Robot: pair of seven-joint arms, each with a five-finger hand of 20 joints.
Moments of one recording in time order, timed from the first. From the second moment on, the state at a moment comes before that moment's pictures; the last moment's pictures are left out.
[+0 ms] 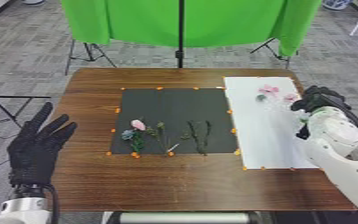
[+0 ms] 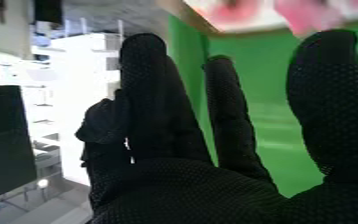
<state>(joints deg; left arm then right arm) 136.4 -57.4 -98.1 -127.1 33.8 14.8 26.6 -78.5 -36.6 63.0 -100.7 -120.5 -5.3 53.0</state>
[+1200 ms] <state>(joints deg) 134.6 -57.9 -97.3 -126.3 33.9 14.6 25.2 -73.9 -34.6 50.4 -100.1 -126.9 12.5 53.2</state>
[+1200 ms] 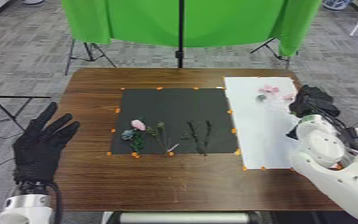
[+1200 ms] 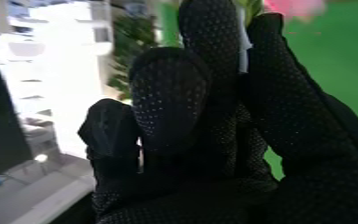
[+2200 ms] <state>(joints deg) 133.3 -58.3 -98.7 -126.2 34.8 13.9 23.1 -55.3 -71.8 27.6 -92.6 -133.6 -0.2 30.3</state>
